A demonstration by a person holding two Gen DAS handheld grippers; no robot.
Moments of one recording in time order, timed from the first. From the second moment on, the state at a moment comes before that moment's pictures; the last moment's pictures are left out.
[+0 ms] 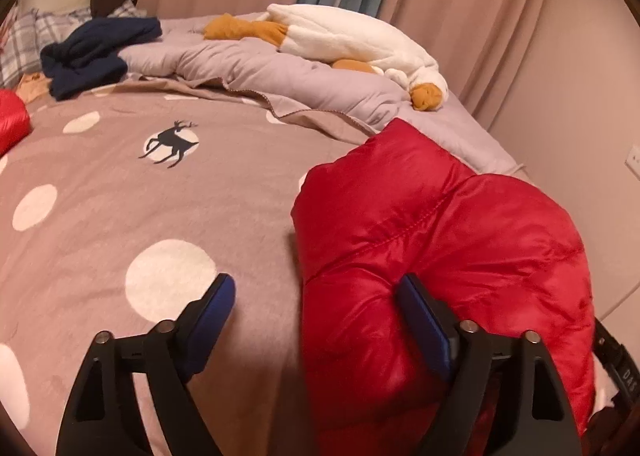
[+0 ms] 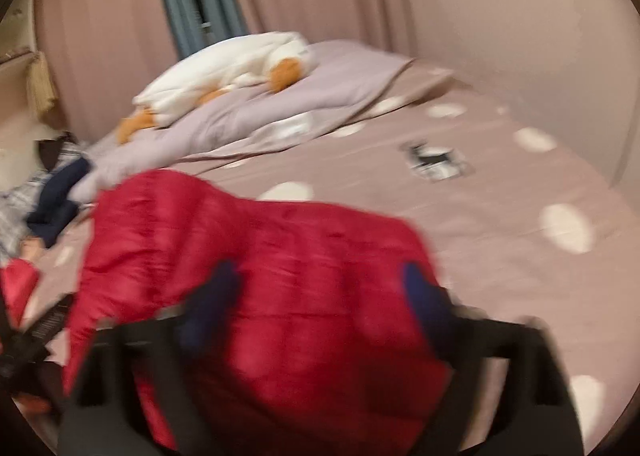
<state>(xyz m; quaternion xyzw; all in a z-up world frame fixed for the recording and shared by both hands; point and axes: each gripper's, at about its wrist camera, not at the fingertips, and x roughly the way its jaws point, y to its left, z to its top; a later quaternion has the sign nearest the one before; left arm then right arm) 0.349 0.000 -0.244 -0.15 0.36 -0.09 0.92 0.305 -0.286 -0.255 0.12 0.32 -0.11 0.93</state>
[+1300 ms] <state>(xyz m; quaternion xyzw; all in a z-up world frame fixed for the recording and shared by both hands) 0.349 0.003 -0.297 -0.34 0.39 -0.34 0.79 0.291 -0.356 -0.330 0.37 0.39 -0.01 0.84</state>
